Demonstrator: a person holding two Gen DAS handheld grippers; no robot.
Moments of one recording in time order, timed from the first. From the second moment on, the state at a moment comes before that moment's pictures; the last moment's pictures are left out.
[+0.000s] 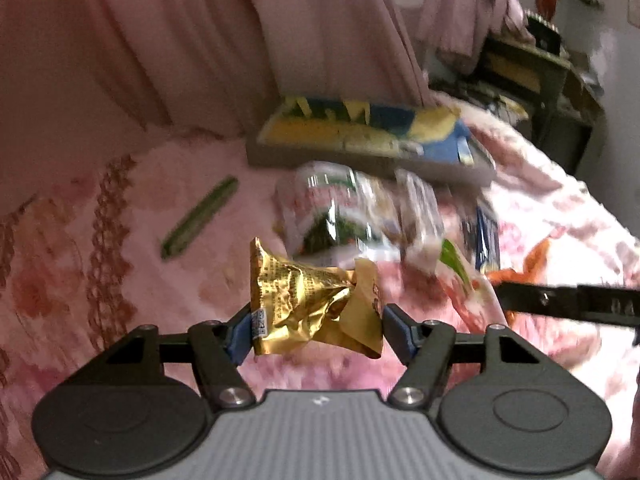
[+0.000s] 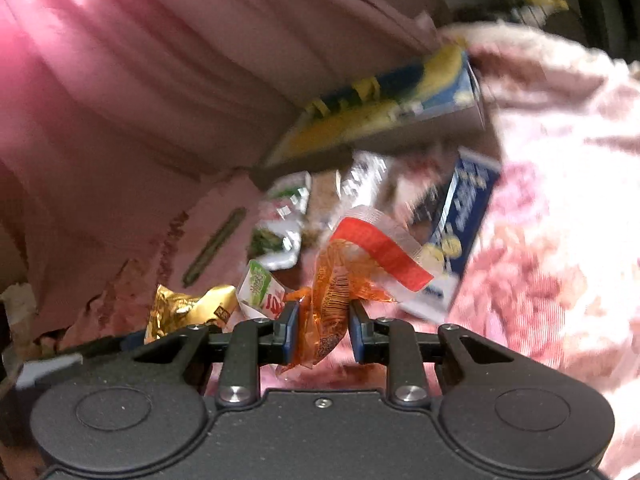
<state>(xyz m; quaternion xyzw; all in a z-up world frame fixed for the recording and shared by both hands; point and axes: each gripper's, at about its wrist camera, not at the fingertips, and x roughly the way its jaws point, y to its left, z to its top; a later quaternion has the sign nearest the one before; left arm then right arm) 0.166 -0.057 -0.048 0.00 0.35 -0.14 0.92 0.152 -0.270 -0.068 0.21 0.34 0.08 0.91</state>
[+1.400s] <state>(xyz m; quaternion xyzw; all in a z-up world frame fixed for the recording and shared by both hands) 0.446 -0.185 -0.079 -0.06 0.39 -0.14 0.91 0.380 -0.359 -0.091 0.11 0.26 0.00 0.96</state>
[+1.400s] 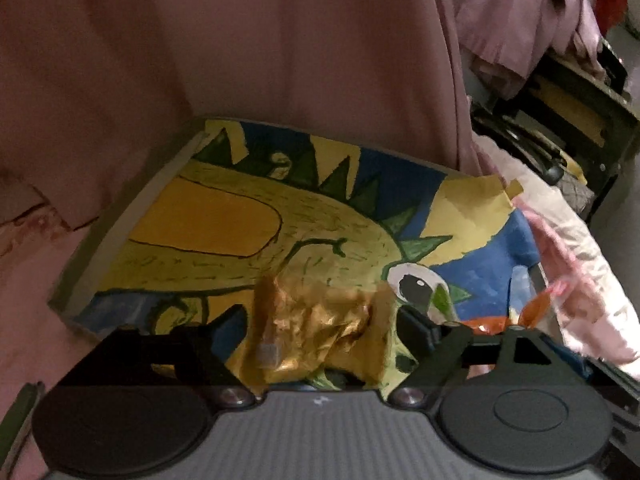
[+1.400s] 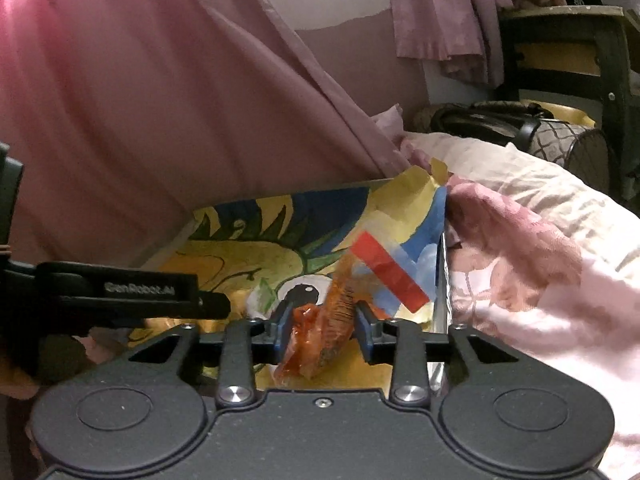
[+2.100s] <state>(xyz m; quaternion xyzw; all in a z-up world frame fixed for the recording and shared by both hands) 0.297 -0.111 0.004 -0.09 0.25 -0.06 0.96 0.247 -0.334 -0.025 0.10 0.10 -0.02 0.99</state>
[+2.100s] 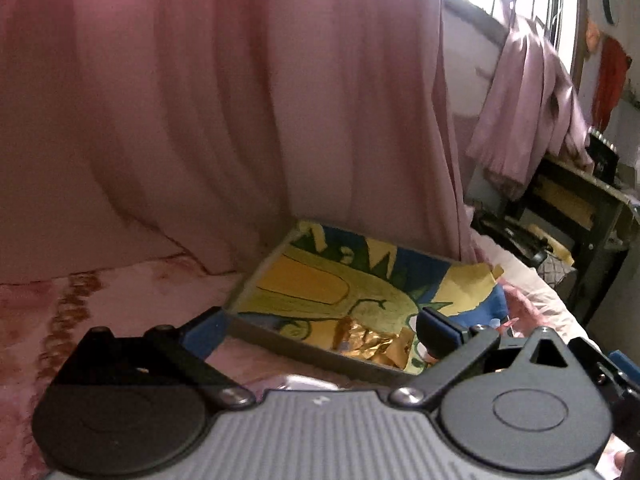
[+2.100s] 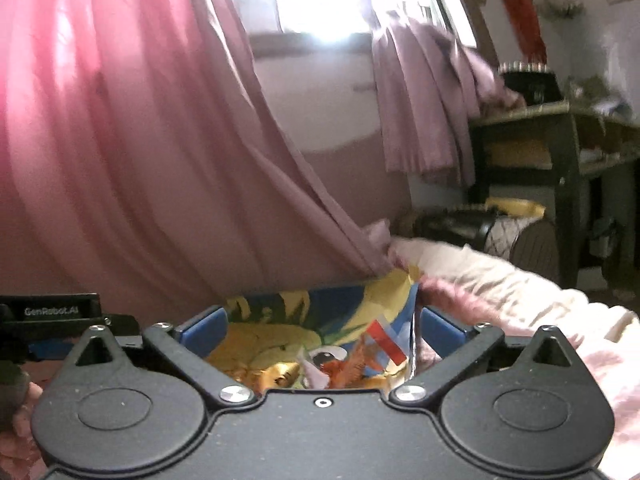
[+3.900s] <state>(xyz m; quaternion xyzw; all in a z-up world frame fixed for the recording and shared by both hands) 0.092 -0.025 -0.054 -0.01 0.27 0.01 0.96 0.075 -0.237 -0.044 0.06 0.23 -0.07 0.97</state>
